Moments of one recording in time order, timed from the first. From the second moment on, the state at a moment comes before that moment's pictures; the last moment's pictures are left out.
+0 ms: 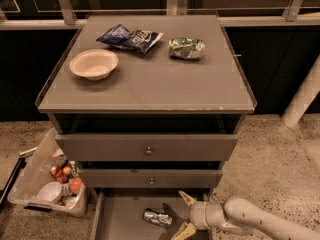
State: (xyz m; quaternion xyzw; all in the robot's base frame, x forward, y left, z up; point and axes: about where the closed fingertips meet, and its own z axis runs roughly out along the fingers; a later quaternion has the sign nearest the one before) arm 0.445 -0.086 0.318 -0.53 0.70 0.28 0.38
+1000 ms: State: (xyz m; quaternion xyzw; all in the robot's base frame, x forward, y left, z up) arm 0.453 -0.063 0.268 -0.52 0.73 0.26 0.36
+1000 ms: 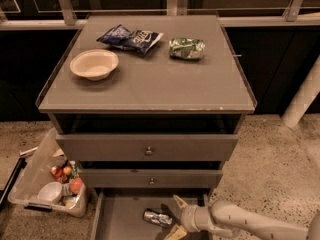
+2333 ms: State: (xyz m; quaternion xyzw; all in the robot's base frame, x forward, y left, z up) arm 0.470 -0.029 0.157 -0.54 0.71 0.24 0.37
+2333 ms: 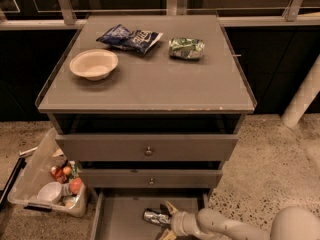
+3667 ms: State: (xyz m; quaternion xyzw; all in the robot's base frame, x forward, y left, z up) arm 0.484 -0.038 0.128 -0.53 0.72 0.24 0.37
